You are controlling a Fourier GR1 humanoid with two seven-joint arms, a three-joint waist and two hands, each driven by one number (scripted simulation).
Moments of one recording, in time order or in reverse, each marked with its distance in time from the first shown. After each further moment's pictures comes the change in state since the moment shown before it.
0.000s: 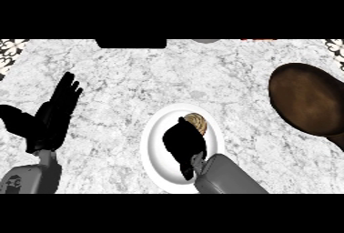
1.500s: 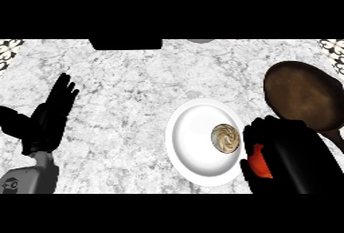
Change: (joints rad) left arm 0.011 -0.011 0.032 -0.010 -0.023 -0.014 0.011; right arm 0.289 -0.289 -0.274 -0.847 0.150 -0.129 0.057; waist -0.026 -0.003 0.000
